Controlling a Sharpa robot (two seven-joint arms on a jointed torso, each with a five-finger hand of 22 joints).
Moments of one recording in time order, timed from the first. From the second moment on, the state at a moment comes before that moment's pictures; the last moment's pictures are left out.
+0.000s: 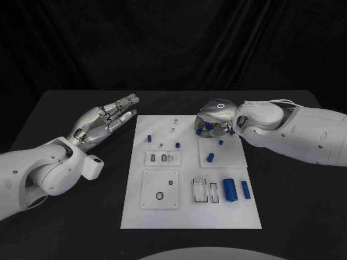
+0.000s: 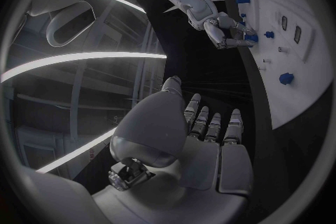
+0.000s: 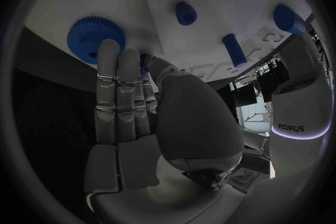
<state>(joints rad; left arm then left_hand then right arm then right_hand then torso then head) 1.26 -1.05 -0.21 1.64 -0.31 -0.11 0.68 1.43 0.18 -0.24 0.29 0.51 0.46 0.03 0.05 0.05 0.11 0.00 0.14 0.03 0.03 0.07 0.01 0.01 0.17 0.07 0.22 0.05 0.02 1.36 -0.69 -0.21 1.32 -1.82 -0.27 0.15 1.48 -0.12 0.34 0.11 0.22 1.13 0.11 0.13 0.10 1.24 0.05 0.08 0.07 1.44 -0.03 0.77 0.44 0.17 1.36 0.06 0.72 0.46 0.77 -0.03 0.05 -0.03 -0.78</state>
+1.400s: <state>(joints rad) 1.26 -1.05 -0.21 1.63 -0.31 -0.11 0.68 1.46 0.18 -0.23 0.28 0.53 0.46 0.03 0.05 0.05 0.11 0.00 0.15 0.03 0.04 0.07 0.01 0.01 0.17 0.07 0.23 0.05 0.02 1.43 -0.52 -0.21 1.18 -1.70 -0.26 0.11 1.49 -0.12 0.34 0.10 0.21 1.13 0.11 0.14 0.10 1.27 0.05 0.07 0.06 1.45 -0.04 0.89 0.59 0.17 1.35 0.06 0.86 0.63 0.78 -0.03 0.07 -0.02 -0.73</state>
